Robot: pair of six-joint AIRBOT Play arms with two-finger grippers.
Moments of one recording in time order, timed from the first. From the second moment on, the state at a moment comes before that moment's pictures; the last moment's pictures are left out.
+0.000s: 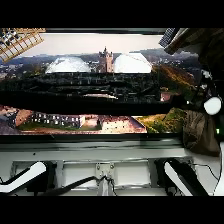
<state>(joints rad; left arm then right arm) 0.69 -1.20 1.14 1.61 -0.57 -1.57 -0.16 -0.88 0.88 -1.42 1.06 1.61</state>
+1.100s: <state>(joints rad) 0.48 -1.87 1.67 1.62 -0.21 -1.81 -0.16 -1.92 1.85 -1.35 0.85 1.59</state>
